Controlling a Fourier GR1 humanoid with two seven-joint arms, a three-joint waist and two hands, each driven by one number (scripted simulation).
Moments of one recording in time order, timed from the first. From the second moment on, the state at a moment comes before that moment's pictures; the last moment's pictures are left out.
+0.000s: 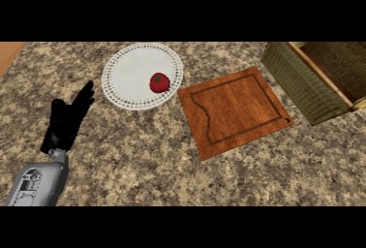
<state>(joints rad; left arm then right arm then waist) -0.24 0.23 0.05 -1.38 -0.09 -0.02 0.23 -1.39 -0.74 -0.10 -0.86 0.75 0.54 0.31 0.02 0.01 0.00</state>
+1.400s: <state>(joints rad) -0.25 0.19 0.04 -1.37 -0.13 0.00 0.23 -1.29 -0.72 -0.30 -0.38 0.68 0.23 -0.05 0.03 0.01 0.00</state>
